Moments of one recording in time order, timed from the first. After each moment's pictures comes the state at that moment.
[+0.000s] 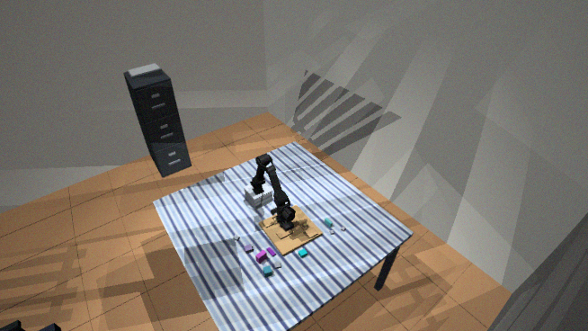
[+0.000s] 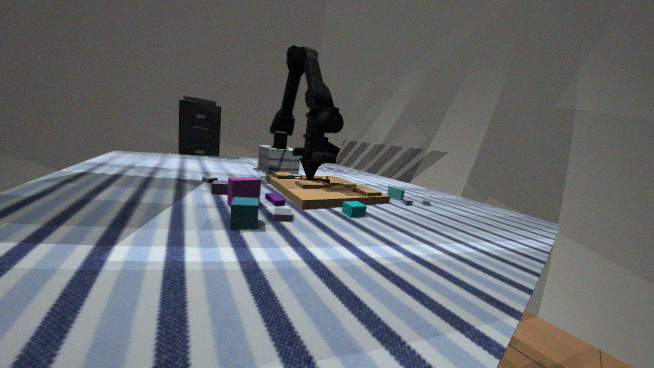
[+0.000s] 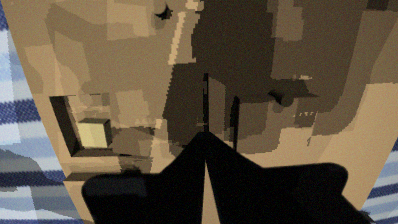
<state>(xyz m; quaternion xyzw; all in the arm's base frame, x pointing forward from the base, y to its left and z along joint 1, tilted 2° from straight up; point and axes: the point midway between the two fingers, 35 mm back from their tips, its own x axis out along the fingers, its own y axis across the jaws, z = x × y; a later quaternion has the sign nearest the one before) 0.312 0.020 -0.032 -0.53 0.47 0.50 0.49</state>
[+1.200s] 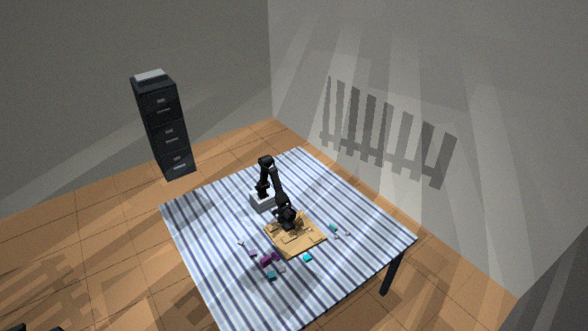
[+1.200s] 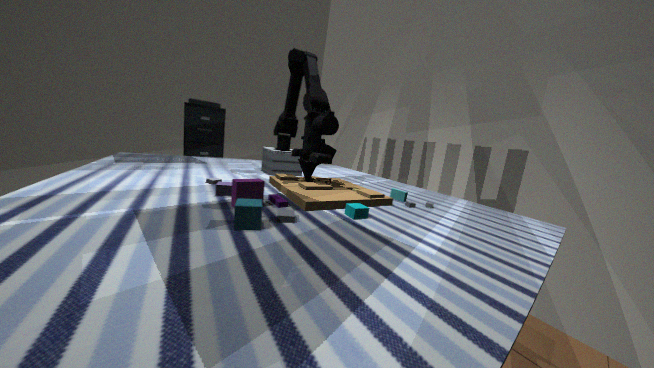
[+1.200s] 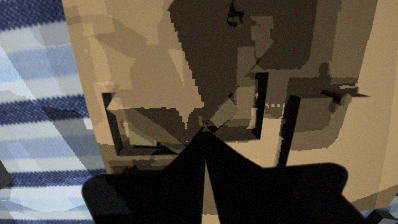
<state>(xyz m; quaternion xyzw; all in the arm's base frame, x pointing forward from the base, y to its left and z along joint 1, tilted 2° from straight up) 0.273 0.018 -0.035 -0.53 0.47 0.50 0.49</state>
